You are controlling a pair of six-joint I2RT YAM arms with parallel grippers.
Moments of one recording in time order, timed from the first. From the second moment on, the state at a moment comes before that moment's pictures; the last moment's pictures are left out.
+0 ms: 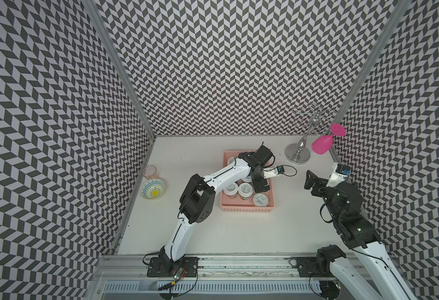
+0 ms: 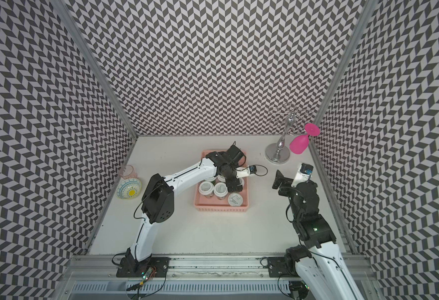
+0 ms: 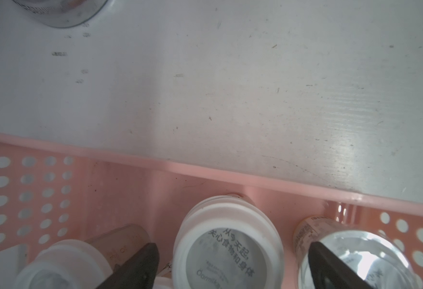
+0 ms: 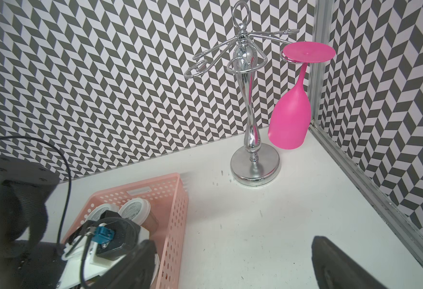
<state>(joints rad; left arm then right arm) -0.82 2.18 1.95 -0.88 0.16 0.63 0.23 0.58 0.63 -0.31 0.27 0.30</state>
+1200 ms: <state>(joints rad) -0.13 1.22 0.76 0.08 0.07 0.20 0.23 0.87 0.37 0.23 0.50 0.33</state>
